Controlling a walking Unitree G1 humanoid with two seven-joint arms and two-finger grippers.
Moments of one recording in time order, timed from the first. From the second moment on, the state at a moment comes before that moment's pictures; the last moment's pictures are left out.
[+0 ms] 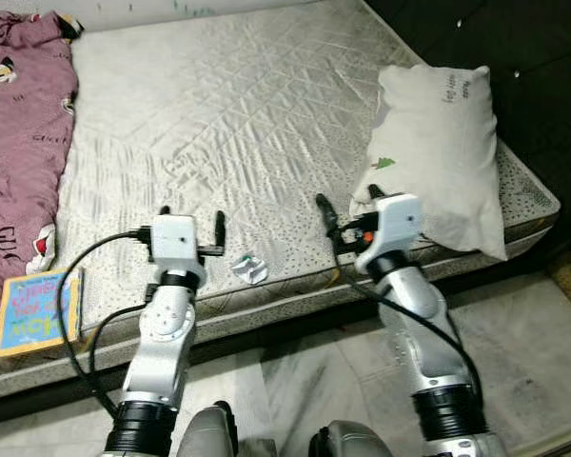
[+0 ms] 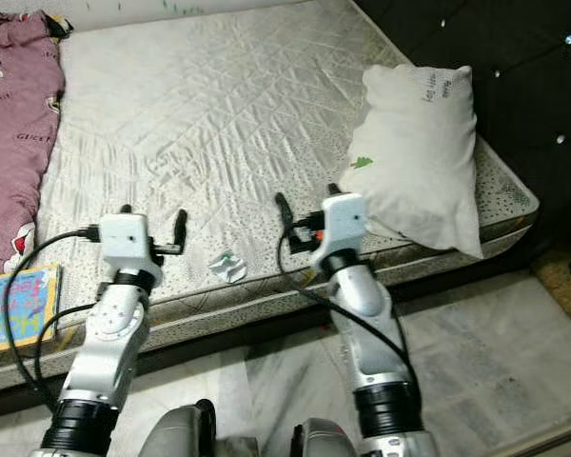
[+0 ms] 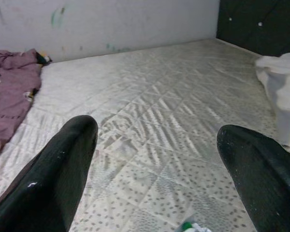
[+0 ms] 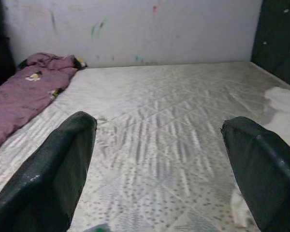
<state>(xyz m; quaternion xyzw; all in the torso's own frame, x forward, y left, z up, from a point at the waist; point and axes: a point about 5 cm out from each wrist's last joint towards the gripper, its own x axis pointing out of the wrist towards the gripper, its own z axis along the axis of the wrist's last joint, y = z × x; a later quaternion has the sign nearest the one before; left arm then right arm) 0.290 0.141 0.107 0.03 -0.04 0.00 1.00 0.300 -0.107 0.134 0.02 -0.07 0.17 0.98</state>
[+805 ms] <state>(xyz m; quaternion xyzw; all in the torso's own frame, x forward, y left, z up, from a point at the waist) 0.291 0.121 0.111 0.02 -0.05 -0.03 1.00 0.301 -0.121 0.129 0.01 -0.06 0.16 0.99</state>
